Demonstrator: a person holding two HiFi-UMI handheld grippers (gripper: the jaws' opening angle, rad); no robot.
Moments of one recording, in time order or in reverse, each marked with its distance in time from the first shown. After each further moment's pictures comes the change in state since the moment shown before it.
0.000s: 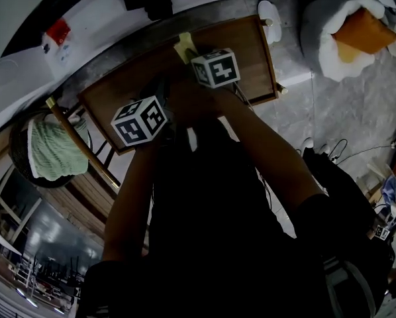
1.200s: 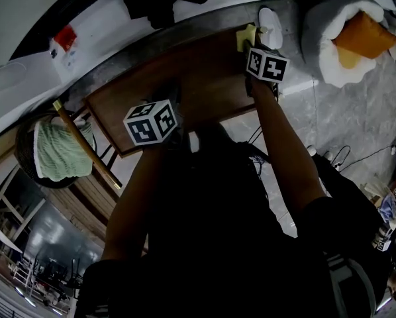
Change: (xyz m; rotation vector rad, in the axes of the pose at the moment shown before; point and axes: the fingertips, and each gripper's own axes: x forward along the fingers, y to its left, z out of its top) left arm 0.009 -0.042 -0.006 0.064 0.048 -0.042; right arm -0.100 -0.173 0.009 0.224 -0.160 -0.350
